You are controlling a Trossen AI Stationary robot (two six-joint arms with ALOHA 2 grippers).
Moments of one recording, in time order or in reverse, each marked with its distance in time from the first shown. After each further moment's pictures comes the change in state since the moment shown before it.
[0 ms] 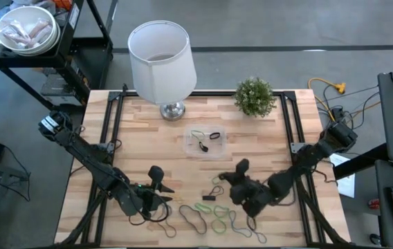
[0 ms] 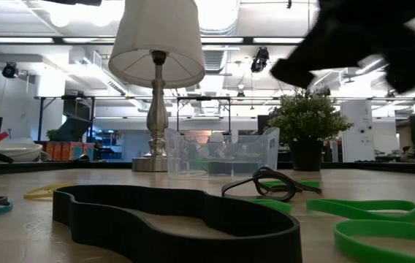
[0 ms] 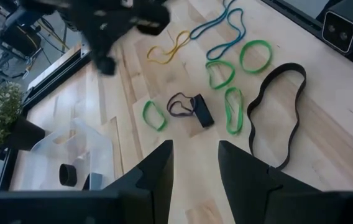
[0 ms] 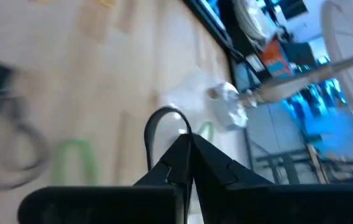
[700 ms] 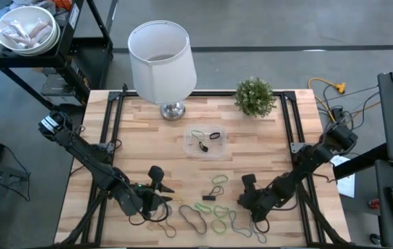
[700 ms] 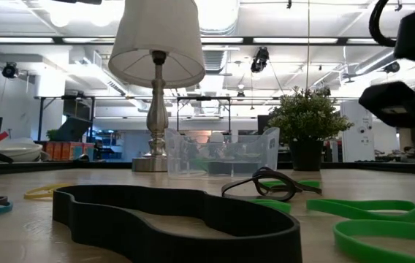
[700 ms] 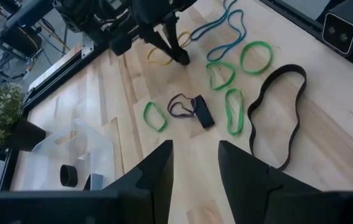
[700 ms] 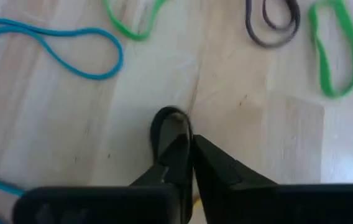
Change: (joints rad) left arm 0.000 -0.002 0.003 -0.002 -0.001 0.002; right arm 0.103 0.014 -0.175 -0.045 -0.680 0.557
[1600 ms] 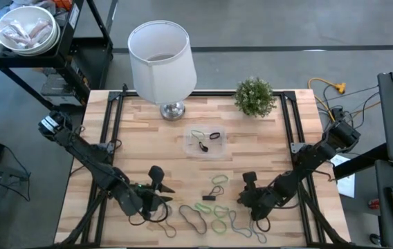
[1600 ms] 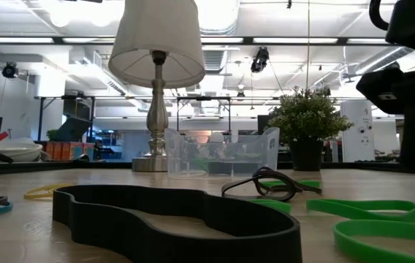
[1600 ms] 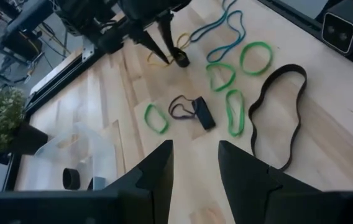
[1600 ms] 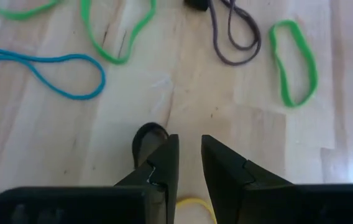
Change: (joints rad) left arm 0.000 0.000 0.003 0.005 0.002 0.023; right arm 0.000 -0.043 0.005 -0.033 0.057 0.033
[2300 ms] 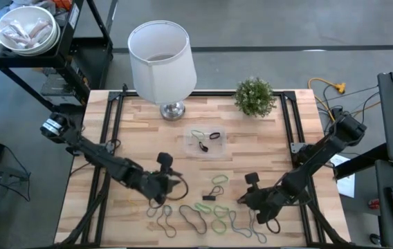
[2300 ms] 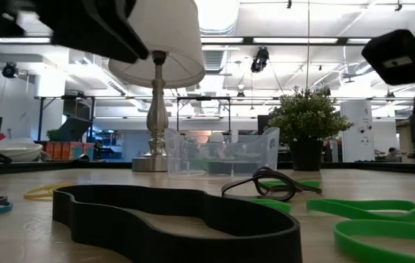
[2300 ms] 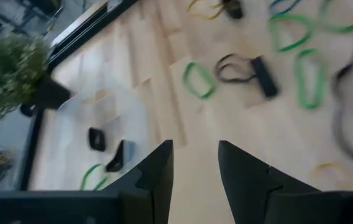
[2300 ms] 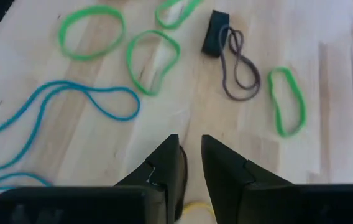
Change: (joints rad) left arm 0.183 0.050 -0.015 -0.002 0.026 0.006; right arm 0.042 -0.109 0.009 -0.003 0.014 -0.066
